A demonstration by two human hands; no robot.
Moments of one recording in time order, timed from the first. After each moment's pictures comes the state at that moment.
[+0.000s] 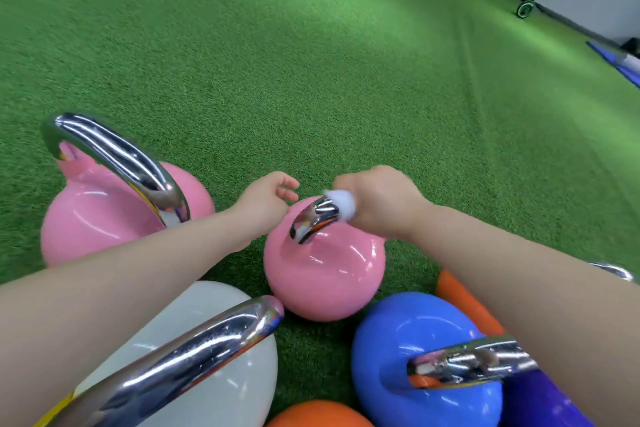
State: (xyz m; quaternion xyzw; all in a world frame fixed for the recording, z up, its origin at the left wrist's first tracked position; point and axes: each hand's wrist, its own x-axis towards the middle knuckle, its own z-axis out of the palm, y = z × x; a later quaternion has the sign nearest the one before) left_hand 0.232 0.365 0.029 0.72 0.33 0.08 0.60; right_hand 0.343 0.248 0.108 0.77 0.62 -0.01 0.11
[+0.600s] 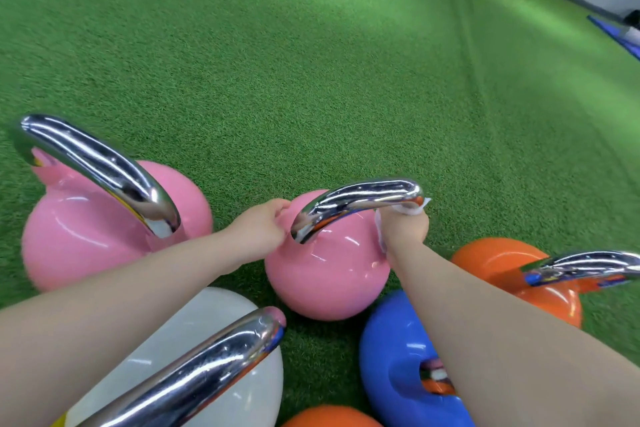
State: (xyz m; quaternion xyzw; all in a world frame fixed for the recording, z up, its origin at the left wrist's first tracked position) left_hand 0.226 0.361 -0.002 0.80 0.31 -0.04 0.51; right_hand 0.371 0.222 0.012 0.85 -0.05 -0.12 -0.51
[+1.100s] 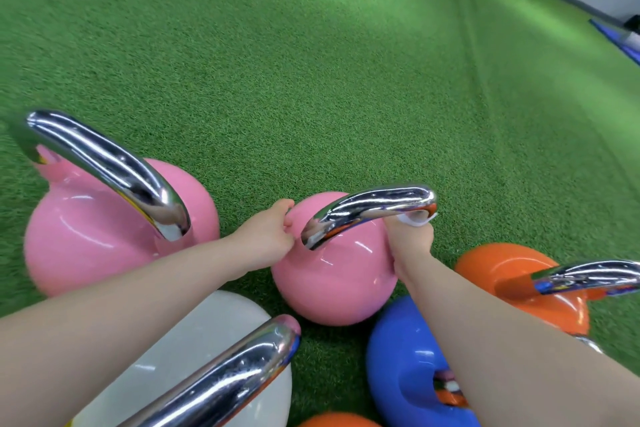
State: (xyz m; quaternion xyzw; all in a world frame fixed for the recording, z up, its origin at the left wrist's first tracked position) left_hand 0.221 0.365 -0.007 0.81 0.30 -0.05 0.50; right_hand 0.368 0.226 0.005 0.88 -0.06 -0.13 -0.45
